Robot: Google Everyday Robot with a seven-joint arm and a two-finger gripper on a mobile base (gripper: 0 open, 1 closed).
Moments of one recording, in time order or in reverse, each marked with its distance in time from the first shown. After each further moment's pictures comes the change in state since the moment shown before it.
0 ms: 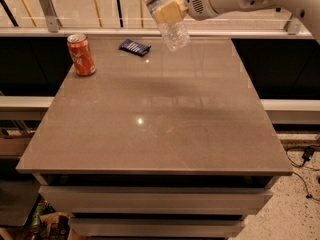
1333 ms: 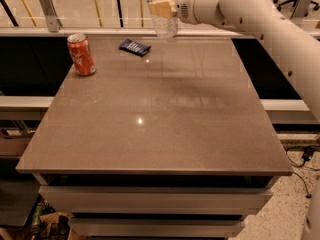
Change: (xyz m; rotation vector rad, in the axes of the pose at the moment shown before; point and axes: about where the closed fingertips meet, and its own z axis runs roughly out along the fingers) arm -0.011 -0.064 0.077 0.085 -0.256 0.056
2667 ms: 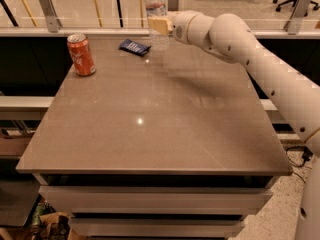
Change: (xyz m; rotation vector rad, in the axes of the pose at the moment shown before) arm 0.053 -0.011 0.035 0.026 -0.103 0.129
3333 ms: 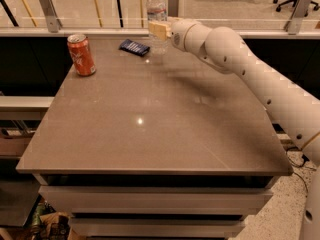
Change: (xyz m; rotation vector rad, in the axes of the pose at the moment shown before) arm 0.016 -0.005 0.003 0.046 -0.050 0.031
